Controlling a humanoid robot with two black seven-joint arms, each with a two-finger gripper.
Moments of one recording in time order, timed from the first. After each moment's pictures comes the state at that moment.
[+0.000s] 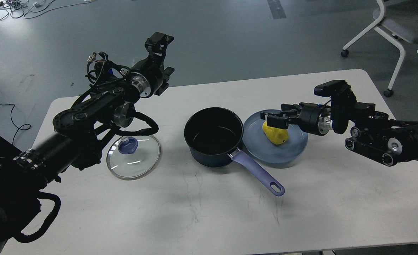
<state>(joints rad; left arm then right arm) -1.05 0.22 -0.38 -0.79 0.32 0.07 -0.09 0.92 -0.38 0.03 0.81 -1.42 -0.05 0.38</state>
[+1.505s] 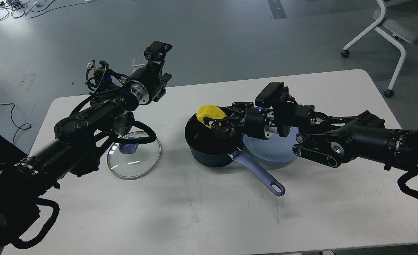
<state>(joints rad) -1.03 0.23 -0.37 -0.79 0.37 0.08 -0.13 1.06 -0.09 -0.15 0.71 -1.43 -0.26 0.43</state>
